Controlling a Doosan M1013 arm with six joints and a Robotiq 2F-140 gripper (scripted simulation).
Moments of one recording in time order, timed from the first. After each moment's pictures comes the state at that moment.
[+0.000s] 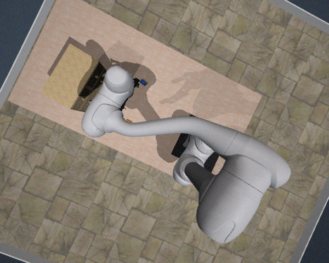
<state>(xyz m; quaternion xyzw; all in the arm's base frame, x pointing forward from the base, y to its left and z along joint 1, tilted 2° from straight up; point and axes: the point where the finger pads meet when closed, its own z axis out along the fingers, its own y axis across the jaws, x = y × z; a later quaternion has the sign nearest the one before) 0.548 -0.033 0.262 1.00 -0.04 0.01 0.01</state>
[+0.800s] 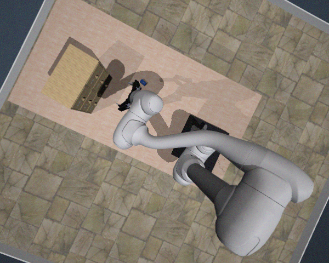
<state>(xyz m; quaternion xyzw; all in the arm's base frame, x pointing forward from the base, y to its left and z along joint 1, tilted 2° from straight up) 0.593 -0.038 0.219 0.96 -0.03 0.28 0.02</state>
